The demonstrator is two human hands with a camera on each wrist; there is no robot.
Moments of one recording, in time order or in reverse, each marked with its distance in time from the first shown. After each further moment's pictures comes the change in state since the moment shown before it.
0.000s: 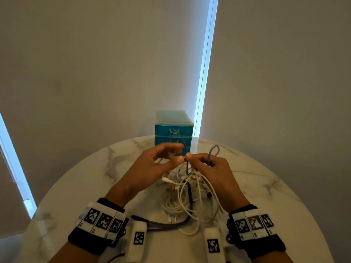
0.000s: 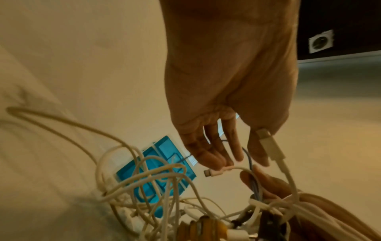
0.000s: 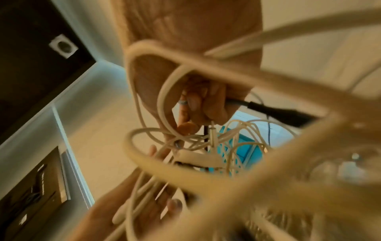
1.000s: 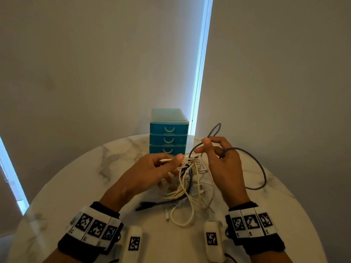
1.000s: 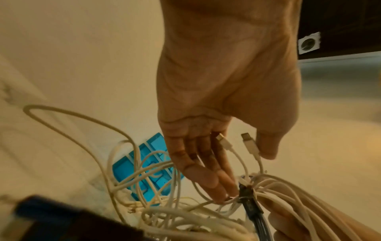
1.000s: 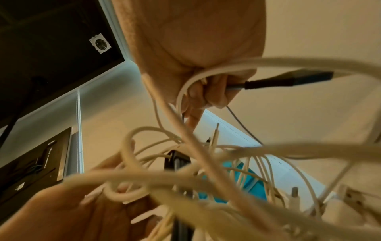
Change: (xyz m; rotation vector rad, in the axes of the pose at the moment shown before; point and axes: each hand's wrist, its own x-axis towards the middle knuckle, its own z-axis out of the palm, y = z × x) left_hand -0.006 0.016 0.015 0.102 -0.084 -0.206; right_hand 0.004 -0.009 -0.019 -0.048 0.279 -0.123
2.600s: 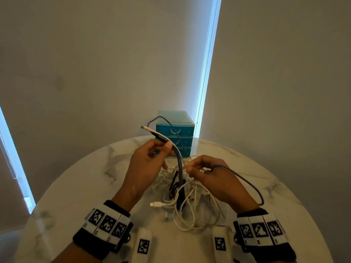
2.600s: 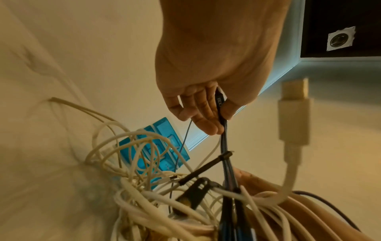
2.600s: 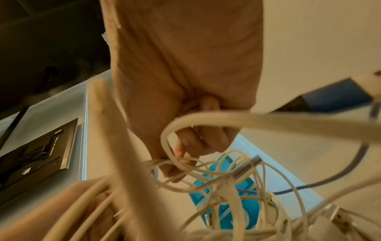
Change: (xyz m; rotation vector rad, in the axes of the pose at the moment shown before) left_hand 0.009 -0.012 -0.001 -0.191 0.450 0.145; right_hand 0.002 0.021 0.004 -0.287 -0.417 0.013
